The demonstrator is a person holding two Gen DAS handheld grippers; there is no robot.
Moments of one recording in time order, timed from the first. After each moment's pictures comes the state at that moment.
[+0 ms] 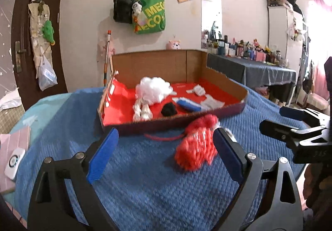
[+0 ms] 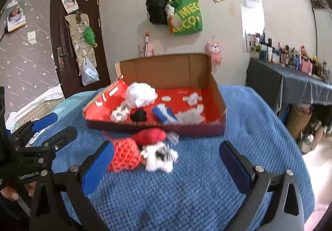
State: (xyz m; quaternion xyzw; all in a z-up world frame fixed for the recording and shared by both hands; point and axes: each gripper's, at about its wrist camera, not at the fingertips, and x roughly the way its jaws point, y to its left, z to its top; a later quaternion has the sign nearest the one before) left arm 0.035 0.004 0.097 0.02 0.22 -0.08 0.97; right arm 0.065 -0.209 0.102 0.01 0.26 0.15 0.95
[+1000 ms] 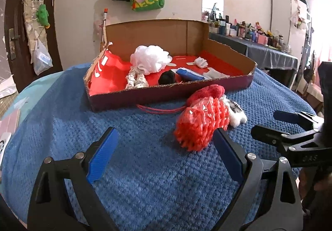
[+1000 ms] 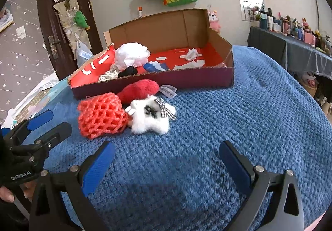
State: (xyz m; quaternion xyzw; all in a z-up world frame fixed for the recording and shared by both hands) left arm 0.059 -0.003 0.060 0.02 0.29 -0.08 0.95; right arm 0.087 -0.210 0.035 0.04 0.34 0.15 0.93
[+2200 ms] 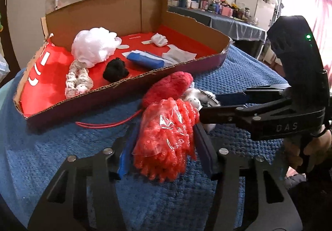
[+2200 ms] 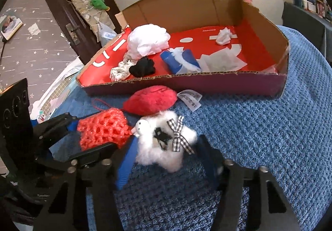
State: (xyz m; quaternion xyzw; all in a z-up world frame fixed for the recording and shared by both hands) left arm 0.118 -0.039 0.047 0.05 0.37 -0.23 0.90; right arm 0.163 -0.203 0.031 0.06 0.43 0.28 0.86
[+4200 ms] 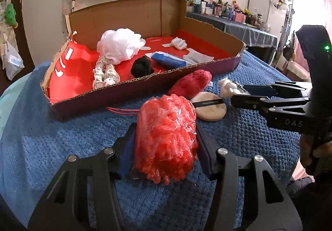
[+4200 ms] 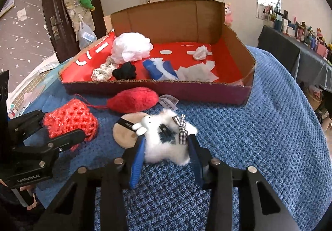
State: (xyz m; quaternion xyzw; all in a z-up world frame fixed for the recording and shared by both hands) left arm 0.102 -0.014 0.050 0.05 0.35 -0.18 0.92; right arm 0.137 -0.200 0.042 -0.01 0.38 0.17 0.91
